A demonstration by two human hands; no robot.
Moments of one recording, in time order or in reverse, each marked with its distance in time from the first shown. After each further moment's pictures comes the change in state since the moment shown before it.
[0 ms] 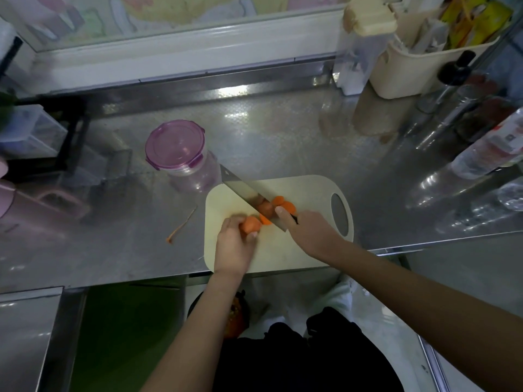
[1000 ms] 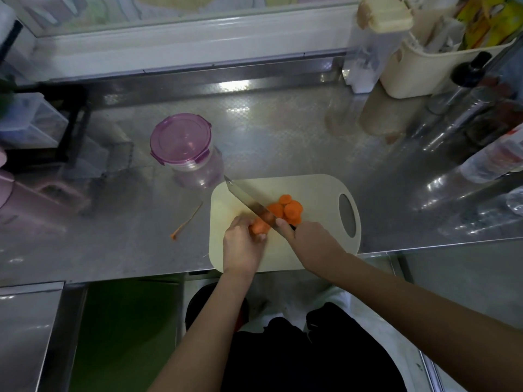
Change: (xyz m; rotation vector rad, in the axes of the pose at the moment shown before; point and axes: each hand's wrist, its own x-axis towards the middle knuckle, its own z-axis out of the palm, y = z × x) left_hand -0.004 0.012 -0.003 0.051 0.037 -0.018; right_hand -0.001 -0.001 0.022 -0.348 -0.075 -0.046
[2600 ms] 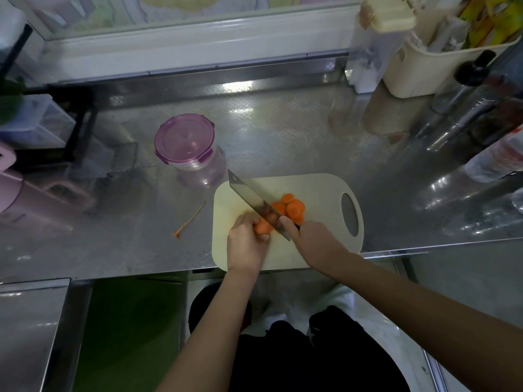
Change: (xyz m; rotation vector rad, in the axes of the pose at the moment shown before) left_hand -0.002 0.001 0.003 0.015 0.020 0.007; right_hand -0.007 -0.002 -0.001 0.124 0.030 0.033
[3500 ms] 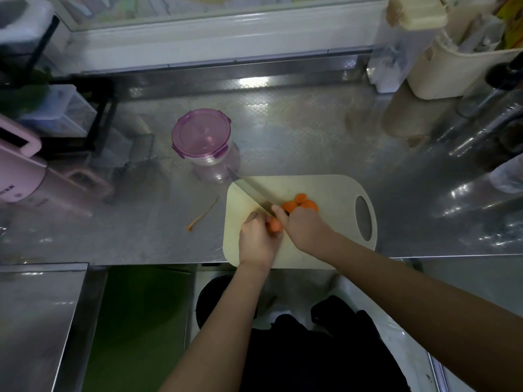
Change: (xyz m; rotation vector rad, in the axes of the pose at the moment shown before) left_hand 0.005 0.003 -0.002 0.017 -0.042 -0.064; right_hand 0.041 -0.028 -0.002 -0.680 -0.155 -0.302
